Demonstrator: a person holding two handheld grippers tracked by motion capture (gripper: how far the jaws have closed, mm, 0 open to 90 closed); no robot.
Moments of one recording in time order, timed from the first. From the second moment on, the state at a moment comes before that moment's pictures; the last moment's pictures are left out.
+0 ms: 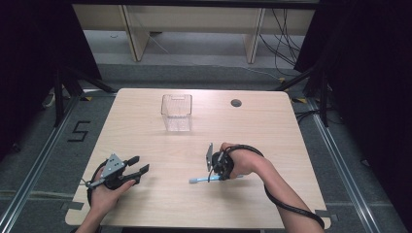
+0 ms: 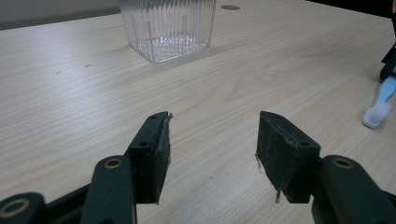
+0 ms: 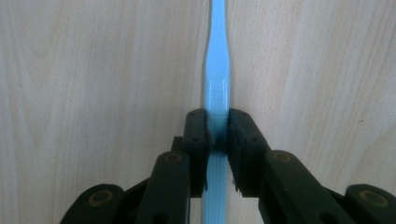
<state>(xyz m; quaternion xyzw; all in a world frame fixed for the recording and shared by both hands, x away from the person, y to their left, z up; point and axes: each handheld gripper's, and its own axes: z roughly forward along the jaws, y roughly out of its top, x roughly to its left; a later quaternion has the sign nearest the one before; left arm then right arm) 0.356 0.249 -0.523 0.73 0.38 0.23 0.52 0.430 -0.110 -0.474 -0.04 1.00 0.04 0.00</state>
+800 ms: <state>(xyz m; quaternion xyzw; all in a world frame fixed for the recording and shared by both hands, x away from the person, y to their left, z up) 0.356 0.249 -0.522 0.71 0.38 0.23 0.54 0.426 -0.154 -0.452 0.07 0.97 0.23 0.07</state>
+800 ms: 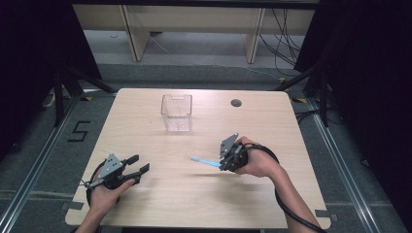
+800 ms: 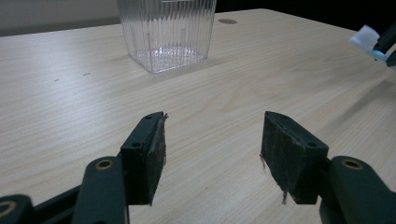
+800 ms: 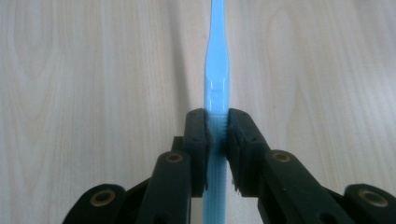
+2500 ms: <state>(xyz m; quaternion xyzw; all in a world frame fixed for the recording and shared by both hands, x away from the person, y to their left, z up) 0.366 0.217 -0.490 0.70 0.34 0.19 0.61 0.394 -0.174 -0.473 0.23 0.75 0.59 0.17</state>
